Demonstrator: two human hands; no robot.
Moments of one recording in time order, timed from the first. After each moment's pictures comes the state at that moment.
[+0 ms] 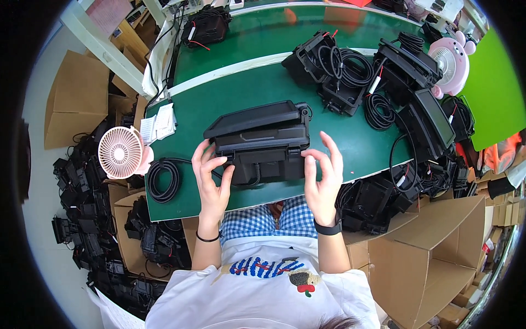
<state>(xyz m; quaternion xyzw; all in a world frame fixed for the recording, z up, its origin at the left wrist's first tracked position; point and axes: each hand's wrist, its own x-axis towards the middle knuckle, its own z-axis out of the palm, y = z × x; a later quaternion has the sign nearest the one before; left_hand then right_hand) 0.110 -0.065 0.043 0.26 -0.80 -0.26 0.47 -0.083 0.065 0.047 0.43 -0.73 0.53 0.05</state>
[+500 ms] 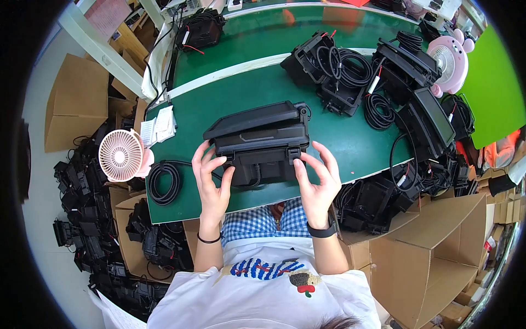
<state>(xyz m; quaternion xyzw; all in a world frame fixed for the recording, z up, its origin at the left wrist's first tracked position) 0.109 -0.065 0.046 0.26 -0.81 -0.25 0.47 -0.066 0.059 0.041 0.37 -0.71 0.59 0.04</state>
